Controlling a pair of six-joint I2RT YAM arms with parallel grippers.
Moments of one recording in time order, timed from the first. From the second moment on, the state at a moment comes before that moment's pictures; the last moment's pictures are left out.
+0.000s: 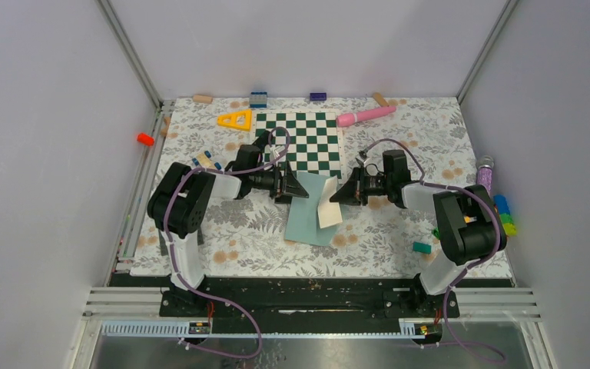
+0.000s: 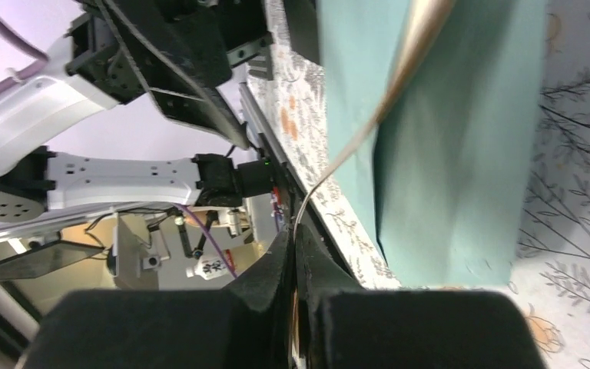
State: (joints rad) left arm -0.37 1.94 0.92 0.36 1.10 -0.72; right arm 0.22 1.66 0.72 0.25 -1.07 0.84
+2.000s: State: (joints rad) left arm -0.34 2.02 1.02 0.48 1.10 -0.87; right arm 0.20 1.77 0.92 -0.01 -0.87 0.49
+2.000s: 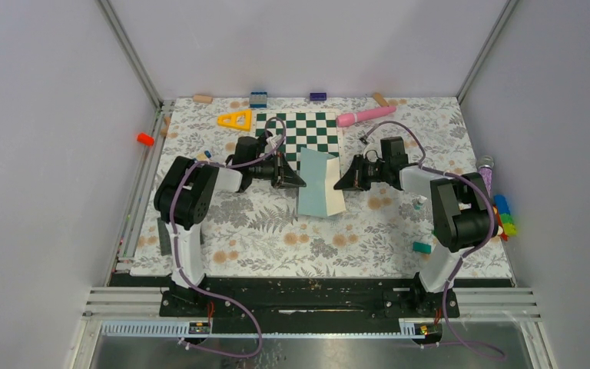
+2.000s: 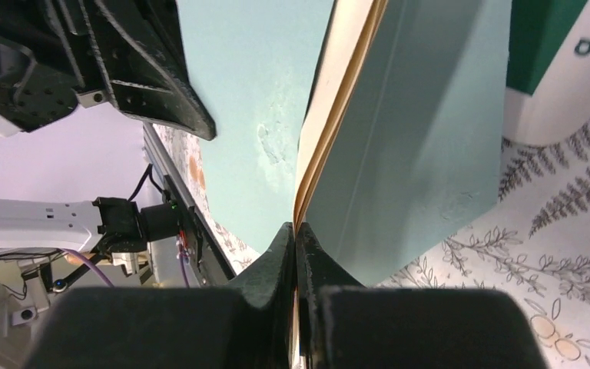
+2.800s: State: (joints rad) left arm -0.33 2.11 0.99 0.44 1.01 -0.87; right arm 0.19 1.89 1.00 -0.08 -0.73 0.46
